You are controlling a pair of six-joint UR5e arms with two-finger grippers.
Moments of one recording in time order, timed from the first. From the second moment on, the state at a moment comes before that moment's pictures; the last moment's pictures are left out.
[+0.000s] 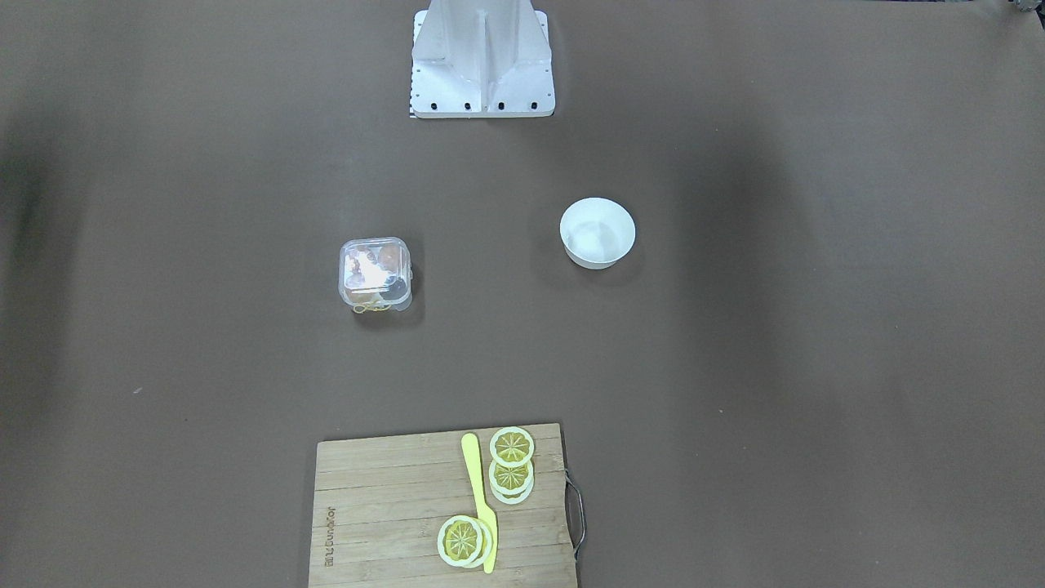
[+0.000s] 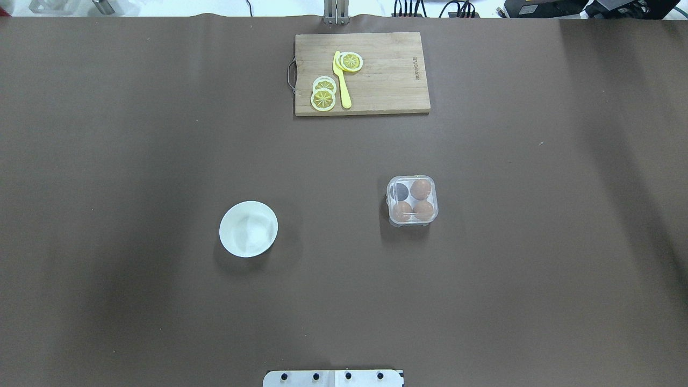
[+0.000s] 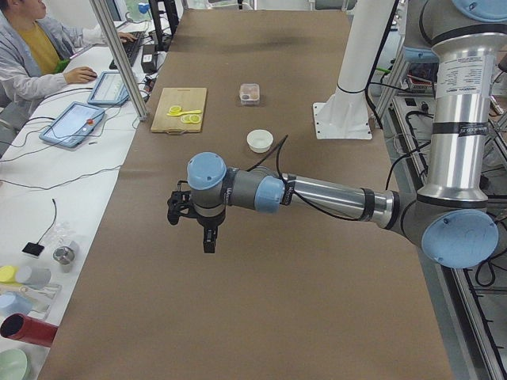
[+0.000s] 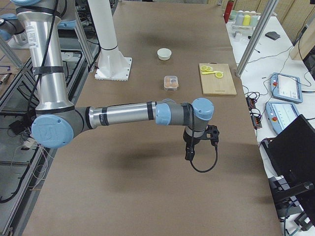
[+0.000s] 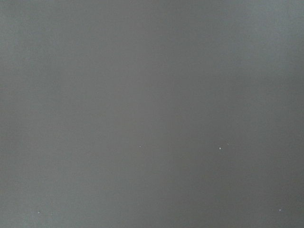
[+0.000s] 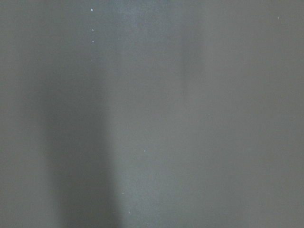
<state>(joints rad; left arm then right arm) -1.53 -1.57 -1.75 -1.60 -2.38 -0.19 1.50 -1.46 1.61 -1.71 2.27 0.04</state>
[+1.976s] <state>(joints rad) -1.53 -1.56 -1.75 -1.59 -2.33 -0.20 1.50 -1.47 1.62 -1.71 2.26 0.03</state>
